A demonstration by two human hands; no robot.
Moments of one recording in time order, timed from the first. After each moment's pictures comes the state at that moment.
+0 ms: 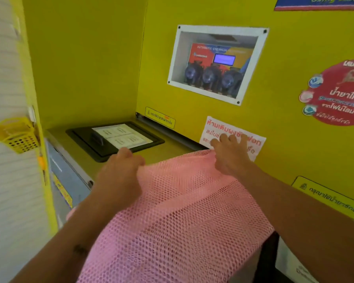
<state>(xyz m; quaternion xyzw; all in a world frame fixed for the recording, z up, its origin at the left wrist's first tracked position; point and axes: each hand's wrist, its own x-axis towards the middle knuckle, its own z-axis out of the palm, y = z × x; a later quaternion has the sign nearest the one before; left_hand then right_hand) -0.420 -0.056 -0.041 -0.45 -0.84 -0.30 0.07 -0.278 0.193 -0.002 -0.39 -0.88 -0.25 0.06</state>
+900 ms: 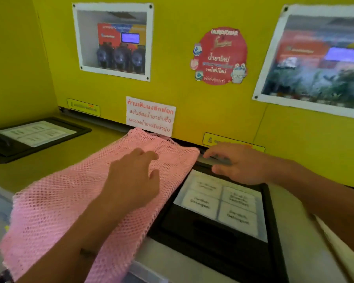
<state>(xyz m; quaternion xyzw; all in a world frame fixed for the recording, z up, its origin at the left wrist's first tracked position) -0.218 -0.003 -0.027 -0.61 -0.74 -0.29 0.01 0.009 0.122 0.029 -0.36 -0.93 0.07 0.03</state>
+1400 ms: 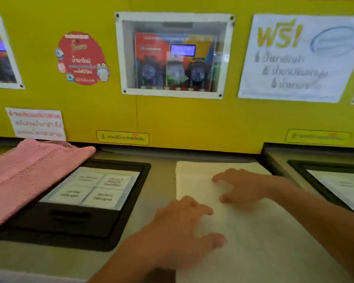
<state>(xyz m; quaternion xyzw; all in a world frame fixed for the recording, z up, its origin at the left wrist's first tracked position) 0.136 -0.035 -0.035 -0.79 -0.54 -0.08 -0.26 0.351 0.081 -0.020 -0.60 -0.78 0.12 -0.10</state>
